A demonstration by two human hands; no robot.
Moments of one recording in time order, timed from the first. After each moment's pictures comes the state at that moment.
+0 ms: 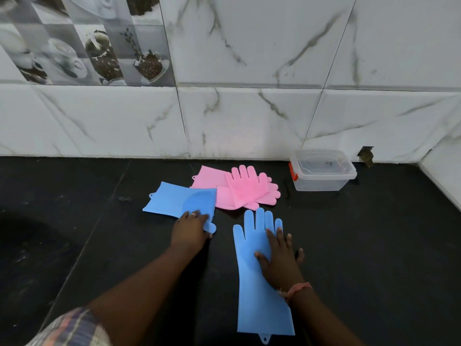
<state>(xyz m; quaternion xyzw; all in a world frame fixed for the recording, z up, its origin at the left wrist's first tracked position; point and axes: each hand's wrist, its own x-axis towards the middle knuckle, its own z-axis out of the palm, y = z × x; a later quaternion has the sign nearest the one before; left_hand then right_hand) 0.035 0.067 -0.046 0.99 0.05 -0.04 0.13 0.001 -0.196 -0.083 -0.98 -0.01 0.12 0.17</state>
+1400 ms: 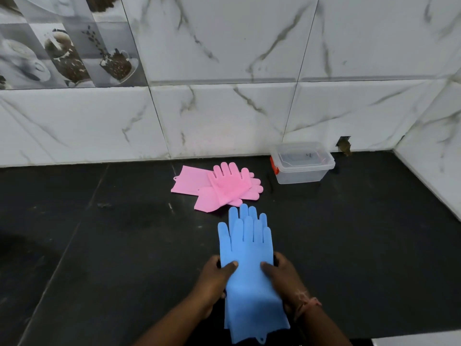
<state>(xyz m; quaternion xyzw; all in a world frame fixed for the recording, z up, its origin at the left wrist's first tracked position) -0.060 -0.041 -0.053 0.68 0.24 -0.22 0.66 -0.046 -0.227 -0.064 -0.67 0.21 0.20 0.68</state>
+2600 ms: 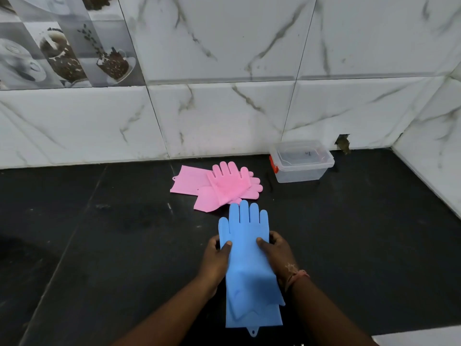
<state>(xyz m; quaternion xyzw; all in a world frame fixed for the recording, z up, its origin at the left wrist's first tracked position) -0.022 -0.048 -0.058 0.69 0.25 -0.13 0.66 -0.001 -0.215 -0.066 -0.67 0.22 0.13 0.70</state>
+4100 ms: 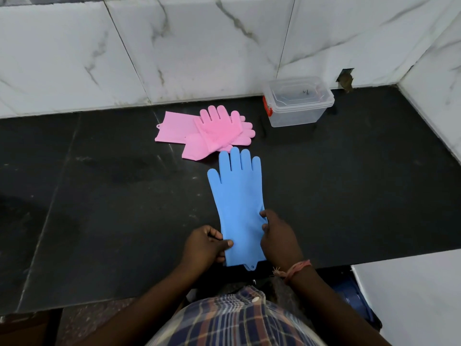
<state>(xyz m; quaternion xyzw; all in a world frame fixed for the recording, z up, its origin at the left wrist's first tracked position) -0.101 -0.036 -0.067 0.76 0.25 -0.23 0.55 -0.093 -0.228 -0.061 -0.92 0.09 0.12 0.36</state>
